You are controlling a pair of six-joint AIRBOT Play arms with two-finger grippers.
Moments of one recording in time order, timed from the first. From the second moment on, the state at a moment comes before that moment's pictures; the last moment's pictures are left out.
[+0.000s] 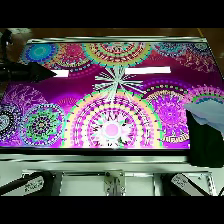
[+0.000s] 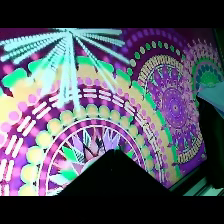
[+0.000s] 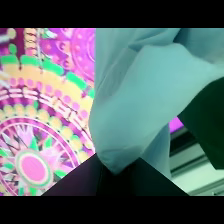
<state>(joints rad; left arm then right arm) 0.17 -1.25 1.41 0.61 -1.28 -1.17 -0.85 -1.19 1.54 -1.19 1.78 1.57</state>
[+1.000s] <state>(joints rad) 0.17 -1.25 1.41 0.60 -1.30 -1.16 -0.86 -0.94 0.94 -1.78 1.66 1.67</state>
